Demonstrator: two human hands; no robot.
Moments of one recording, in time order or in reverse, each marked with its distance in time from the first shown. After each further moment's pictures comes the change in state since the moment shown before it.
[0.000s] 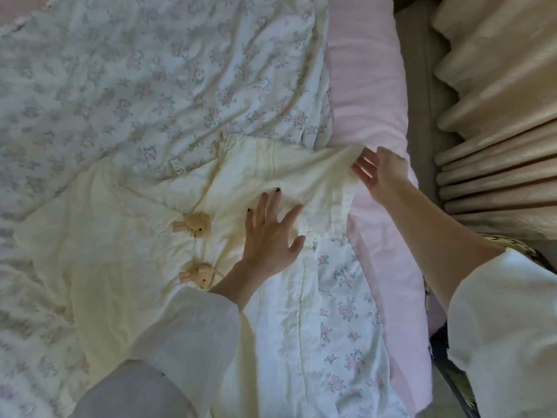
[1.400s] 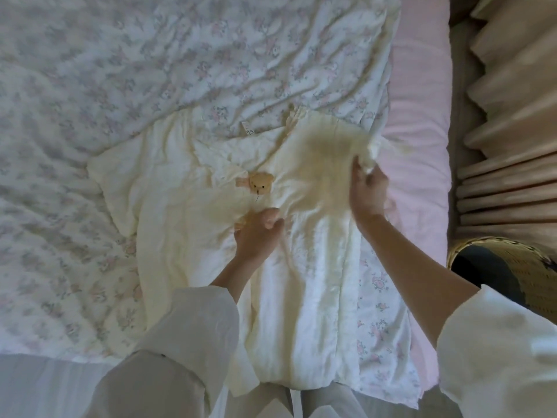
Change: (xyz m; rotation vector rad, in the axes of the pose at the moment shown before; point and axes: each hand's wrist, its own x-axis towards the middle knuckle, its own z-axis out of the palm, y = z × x) left_hand -0.097 -0.084 -0.001 -0.696 0.097 -0.438; right_hand -0.129 0.107 0.048 -0.578 -0.086 -0.640
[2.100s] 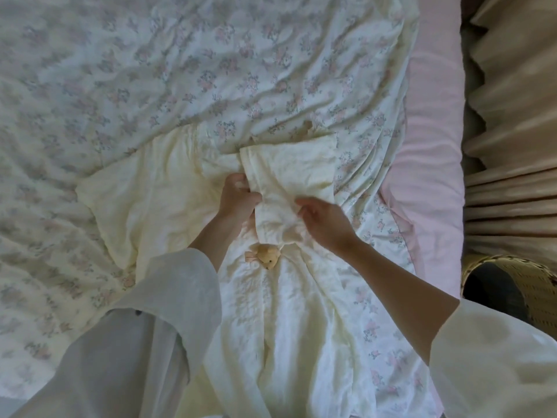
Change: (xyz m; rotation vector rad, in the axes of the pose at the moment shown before) left_hand 0.101 0.015 -0.074 -0.574 0.059 -0.232; right_hand -0.013 0.007 0.066 -0.582 -0.641 -0.190
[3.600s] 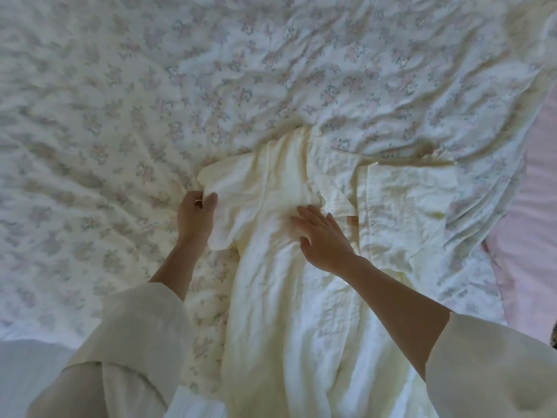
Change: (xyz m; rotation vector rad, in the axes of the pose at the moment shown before) left_hand 0.025 -0.066 -0.228 0.059 0.500 0.112; right_hand 0.038 -0.105 0.127 -0.425 -0.349 -0.253
